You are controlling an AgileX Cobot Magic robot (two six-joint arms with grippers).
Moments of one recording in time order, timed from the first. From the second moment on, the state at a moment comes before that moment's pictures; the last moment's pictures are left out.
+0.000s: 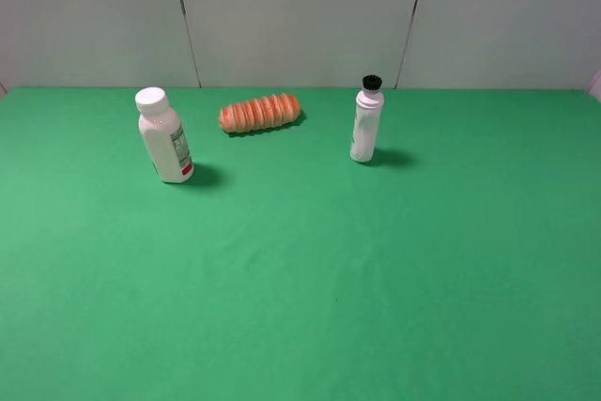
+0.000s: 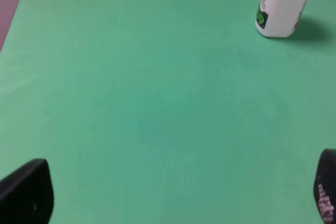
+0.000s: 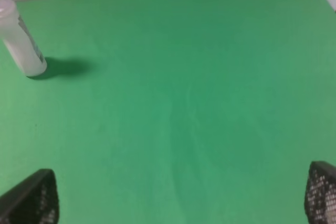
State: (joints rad) left arm -0.01 0.00 -0.49 0.09 1.05 -0.01; right arm -0.06 -0.01 -0.49 0.03 1.03 0.01
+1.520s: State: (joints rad) left arm -0.01 0.00 -0.49 0.09 1.05 -0.01; right arm -0.06 -0.01 -0.49 0.03 1.03 0.01
